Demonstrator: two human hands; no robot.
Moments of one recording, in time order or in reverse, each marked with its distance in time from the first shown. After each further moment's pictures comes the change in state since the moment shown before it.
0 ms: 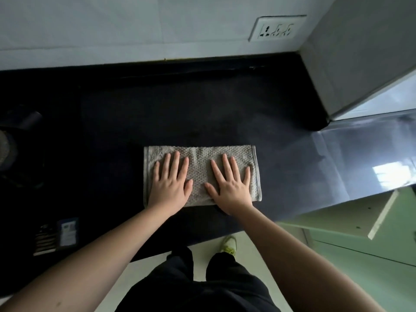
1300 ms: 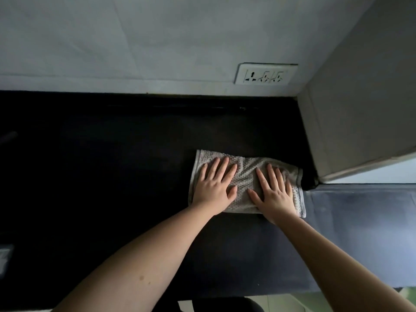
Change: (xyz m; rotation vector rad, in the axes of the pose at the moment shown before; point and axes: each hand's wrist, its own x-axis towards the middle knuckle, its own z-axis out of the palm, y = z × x) left_hand 0.191 0.183 -0.002 -0.061 -0.076 -0.030; right_hand 0.114 0.238 -0.075 -0.052 -0.003 0.014
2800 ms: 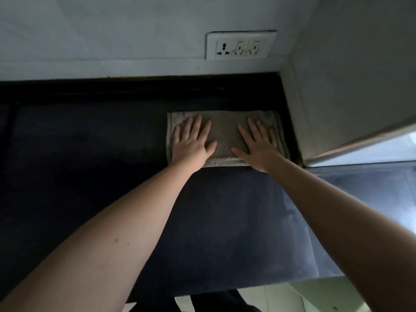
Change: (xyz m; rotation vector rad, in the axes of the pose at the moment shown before) left_hand 0.083 -0.009 -0.017 -0.001 -0.005 -0.167; right_hand 0.100 0.030 -0.033 -0.021 -0.133 -0.131
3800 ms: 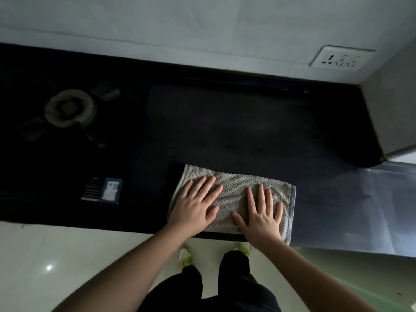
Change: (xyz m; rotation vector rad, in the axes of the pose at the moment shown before) left_hand -0.318 -0.222 0.045 0.010 0.134 0.185; right_hand -0.219 -0.297 0.134 0.021 -0.016 0.075
